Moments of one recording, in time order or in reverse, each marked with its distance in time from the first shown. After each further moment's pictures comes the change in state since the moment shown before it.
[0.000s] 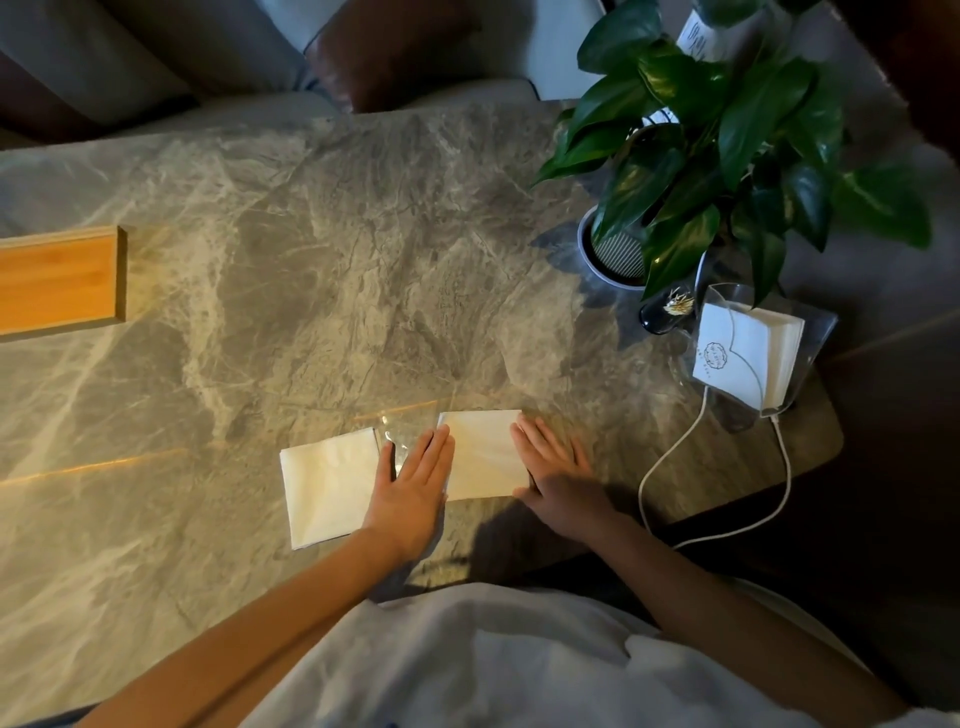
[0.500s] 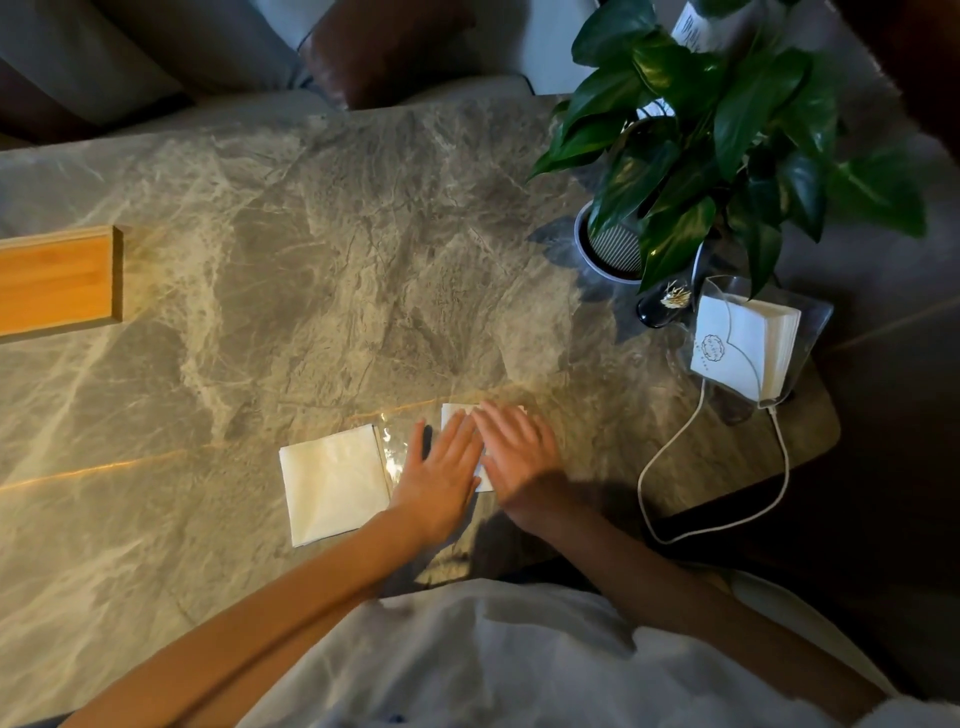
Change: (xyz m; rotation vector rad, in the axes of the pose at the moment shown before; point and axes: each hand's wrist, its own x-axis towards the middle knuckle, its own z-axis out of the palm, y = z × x) left_hand 0.012 0.023 -0.027 0.022 0.059 0.106; right_hand 0.012 -0.053 -0.010 0.001 0.238 -0.031
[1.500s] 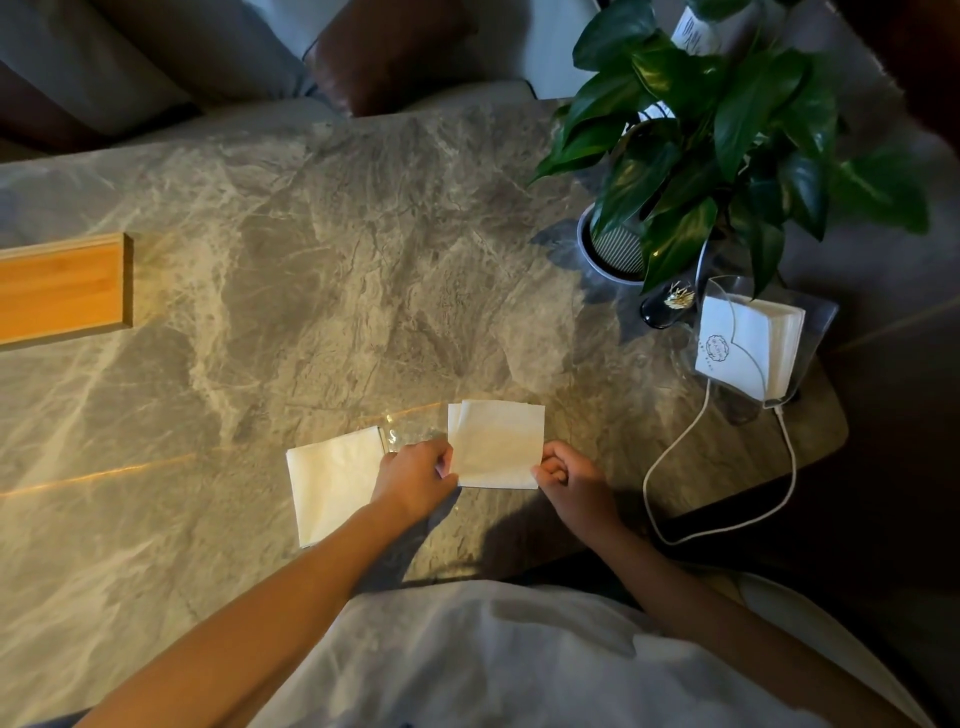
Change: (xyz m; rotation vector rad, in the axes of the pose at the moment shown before) left_hand 0.003 -0.029 -0.006 -0.608 0.009 -0.312; right_hand -0.032 0.038 -0.002 0.583 0.084 0.369
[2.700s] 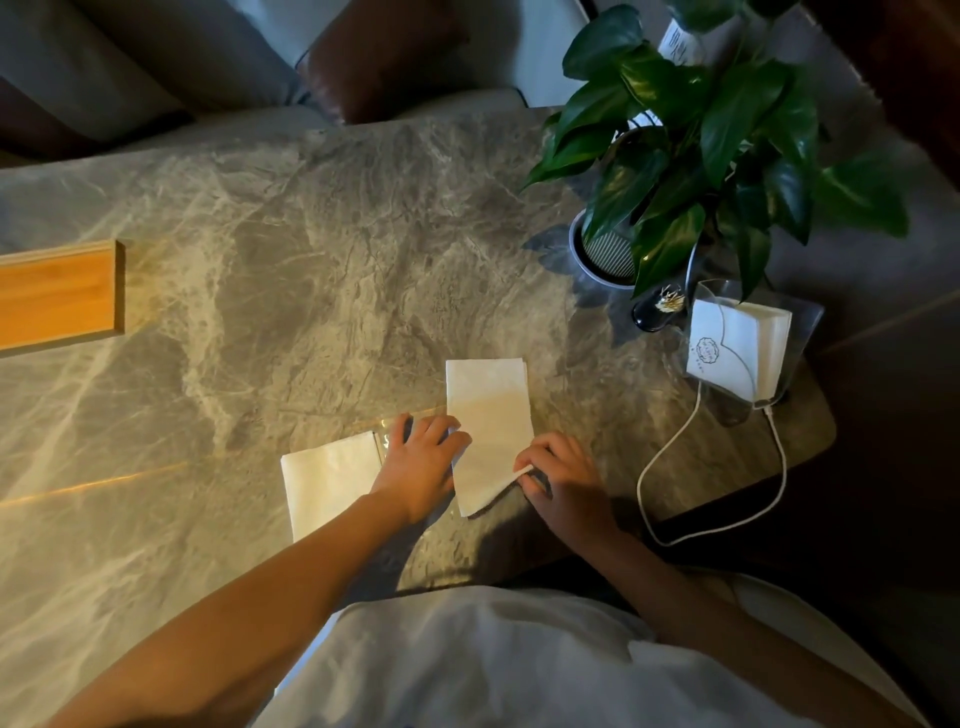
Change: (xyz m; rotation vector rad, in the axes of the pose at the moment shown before) left_hand 0.016 -0.006 0.007 0.444 0.094 0.350; right_hand -0.004 -0.002 0.001 -0.312 0.165 -0.476
